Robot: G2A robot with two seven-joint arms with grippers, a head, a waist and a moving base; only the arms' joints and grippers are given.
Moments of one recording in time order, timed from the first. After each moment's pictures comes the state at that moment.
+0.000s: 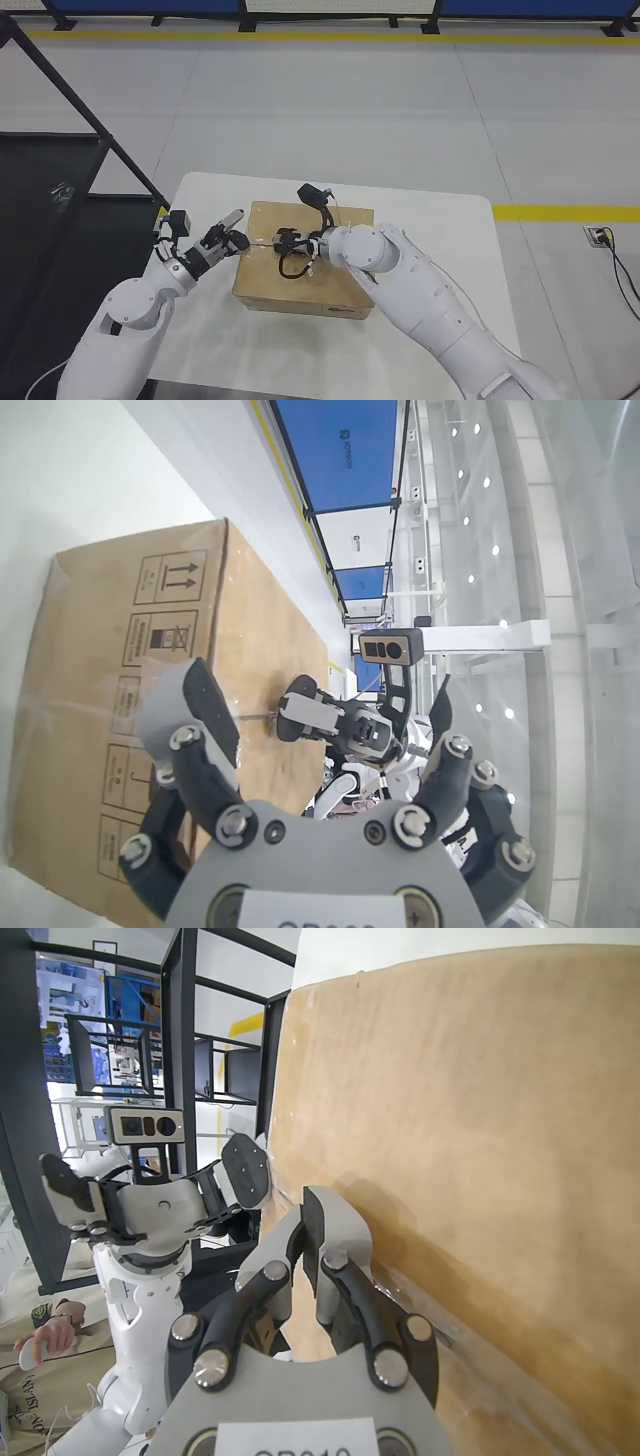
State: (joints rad) left arm 0.97 -1.05 -1.34 -1.34 -0.36 -0.12 -0.60; right arm -0.41 -1.55 0.76 -0.92 -0.07 0.09 0.68
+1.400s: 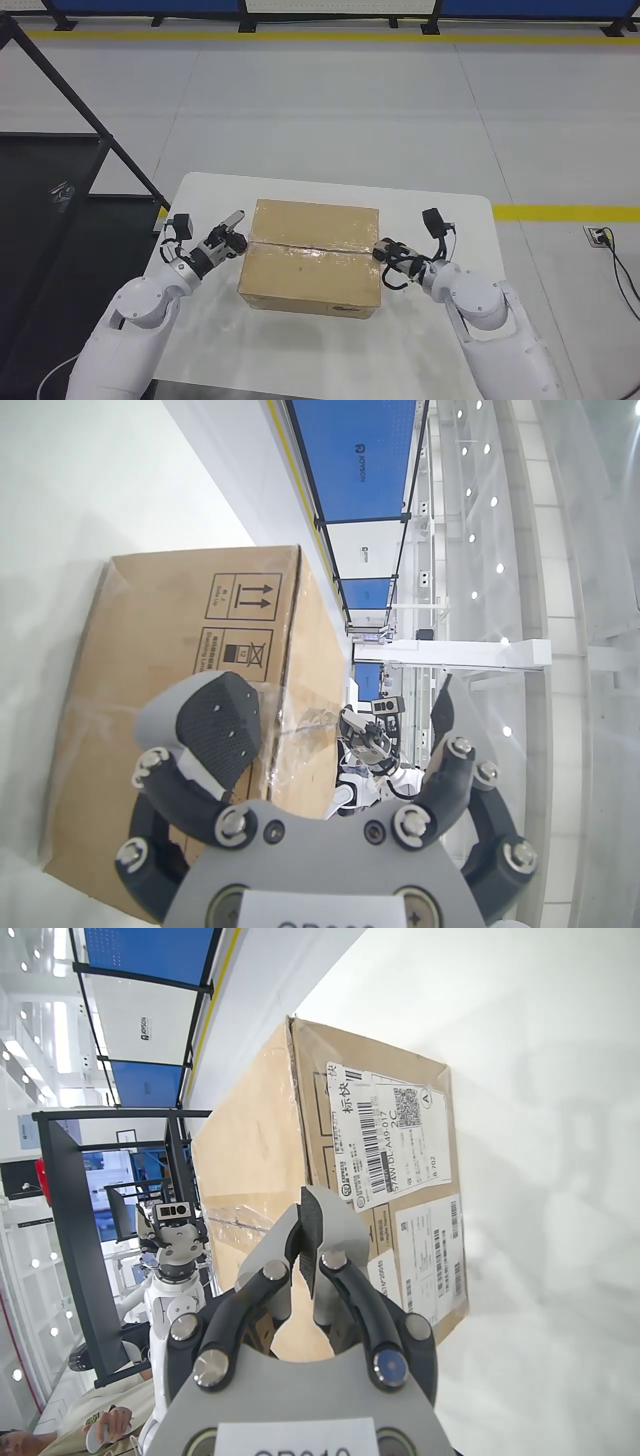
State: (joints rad) left arm 0.92 -1.08 -1.31 -1.25 -0.34 -0.13 -0.59; right arm -0.99 -1.34 1.36 -1.54 -0.28 0.34 0.71
